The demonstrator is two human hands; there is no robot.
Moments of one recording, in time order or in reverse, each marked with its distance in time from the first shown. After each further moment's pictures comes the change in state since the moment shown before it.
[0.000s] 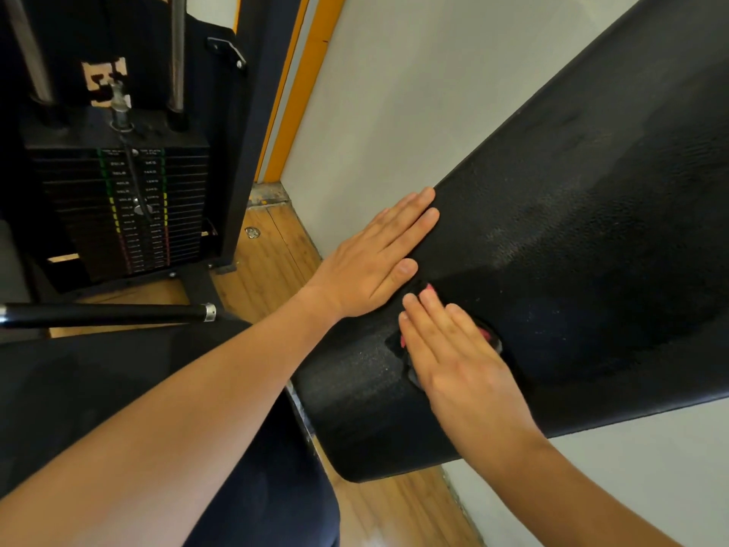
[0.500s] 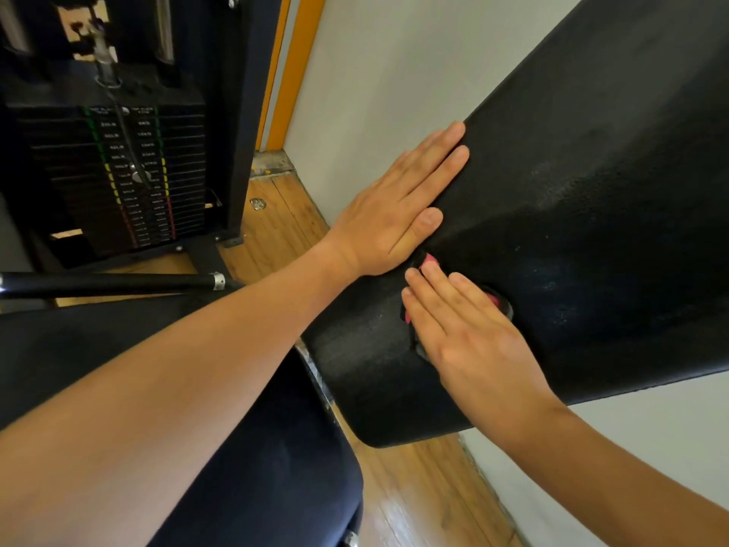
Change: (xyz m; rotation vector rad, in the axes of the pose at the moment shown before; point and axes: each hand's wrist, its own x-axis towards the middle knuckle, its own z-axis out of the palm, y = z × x) left_hand 0.003 -0.003 0.003 -0.027 0.036 0.066; right_hand 0.000 -0.020 0.024 -0.010 0.047 -0.060
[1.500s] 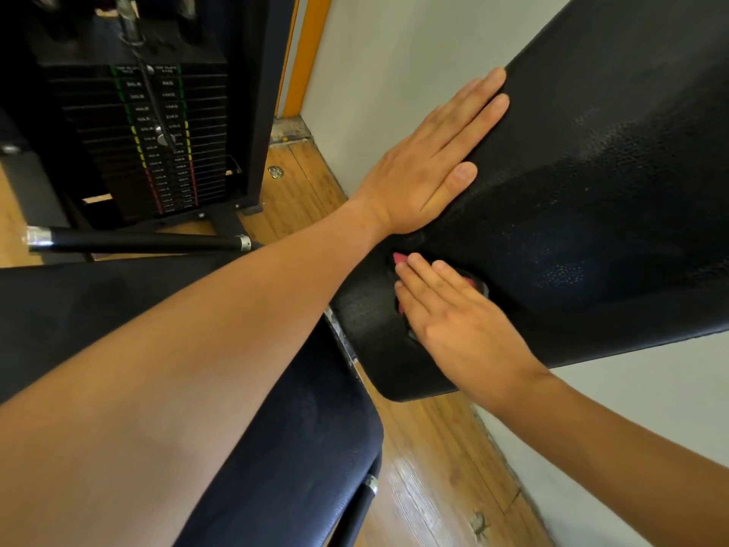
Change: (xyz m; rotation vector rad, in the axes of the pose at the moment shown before) left_hand 0.002 0.004 -0.004 -0.004 -0.004 0.009; right_hand 0.003 -0.036 0.011 0.031 -0.081 -0.116
